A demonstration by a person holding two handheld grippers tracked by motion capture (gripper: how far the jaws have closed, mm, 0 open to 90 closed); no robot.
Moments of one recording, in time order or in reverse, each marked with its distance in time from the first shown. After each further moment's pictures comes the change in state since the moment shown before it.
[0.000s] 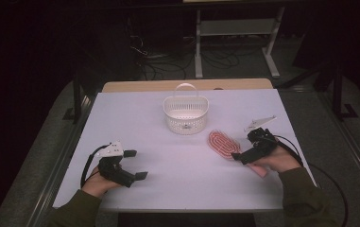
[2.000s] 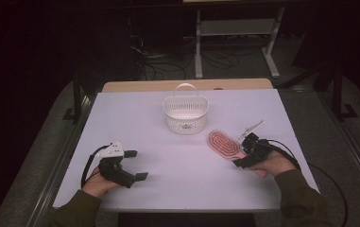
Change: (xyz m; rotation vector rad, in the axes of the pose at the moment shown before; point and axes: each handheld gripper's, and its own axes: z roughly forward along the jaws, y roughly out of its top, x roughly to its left) left arm -0.001 0.000 0.001 0.000 -0.009 0.007; right arm 0.006 -0.007 0.020 0.217 -0.001 -0.008
